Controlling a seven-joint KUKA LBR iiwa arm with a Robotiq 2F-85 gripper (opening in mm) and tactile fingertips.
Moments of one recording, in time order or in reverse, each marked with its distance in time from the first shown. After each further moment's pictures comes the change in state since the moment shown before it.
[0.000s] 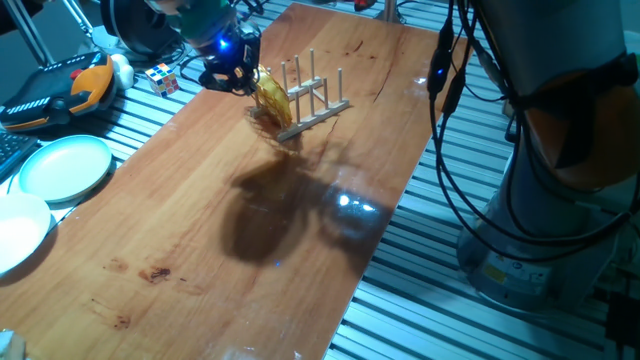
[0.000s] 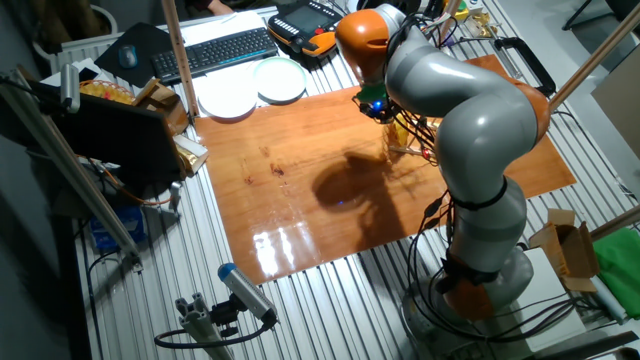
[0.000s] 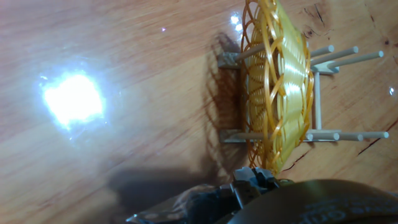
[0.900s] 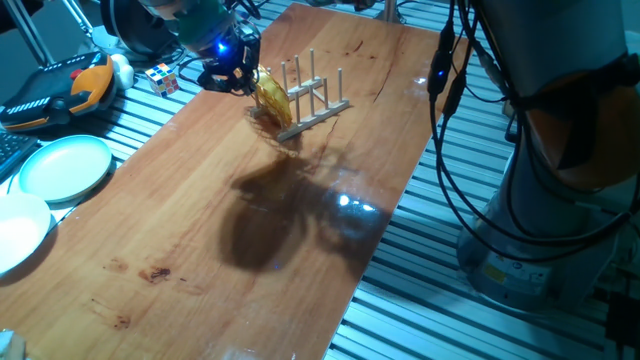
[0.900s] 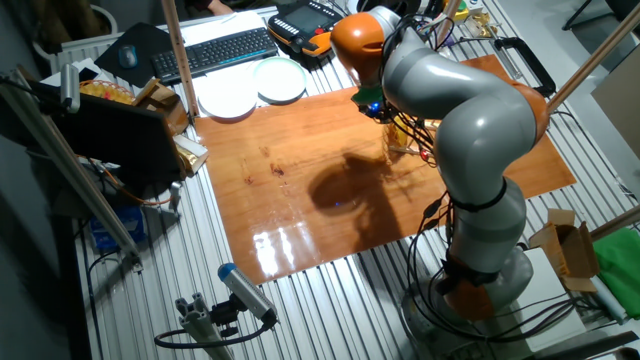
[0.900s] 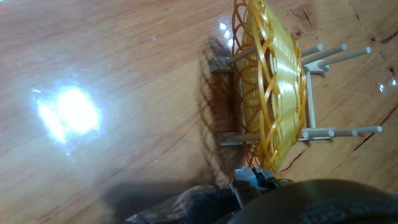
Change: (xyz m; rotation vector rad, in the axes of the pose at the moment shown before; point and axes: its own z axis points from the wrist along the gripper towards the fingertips) arm 0.000 -0.001 0.000 0.014 -0.026 0.049
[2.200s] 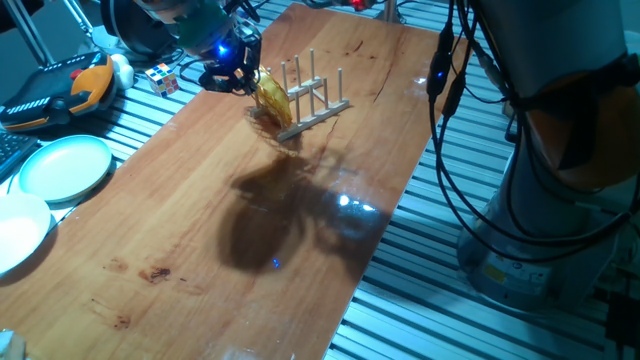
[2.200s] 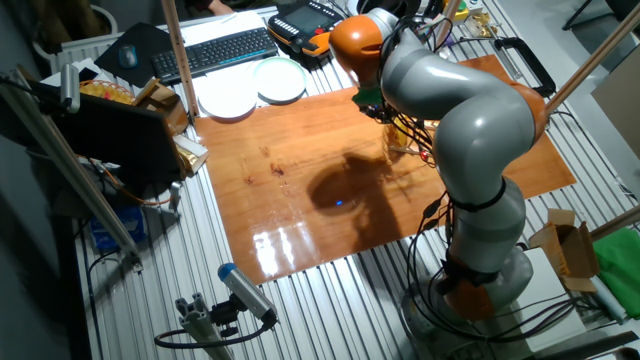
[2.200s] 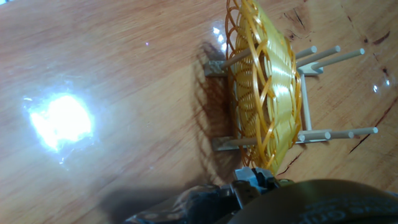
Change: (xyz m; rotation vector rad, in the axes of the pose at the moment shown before) arm -0.003 -0.002 0.005 0.018 -0.013 0.018
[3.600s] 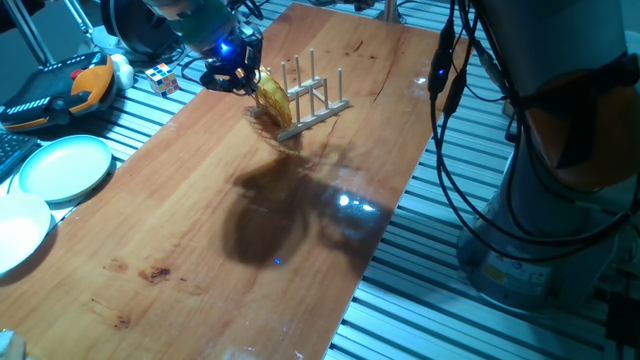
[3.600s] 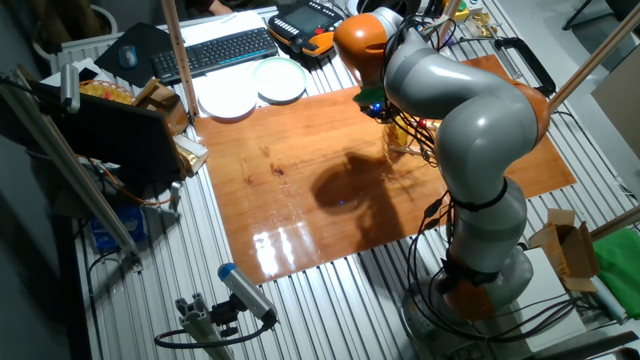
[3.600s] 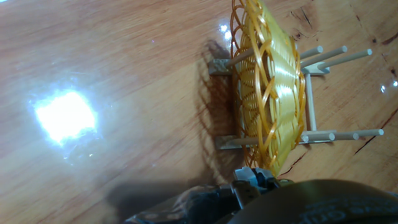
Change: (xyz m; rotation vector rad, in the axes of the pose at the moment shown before) arm 0.000 0.000 0.001 -0.026 0.012 -0.017
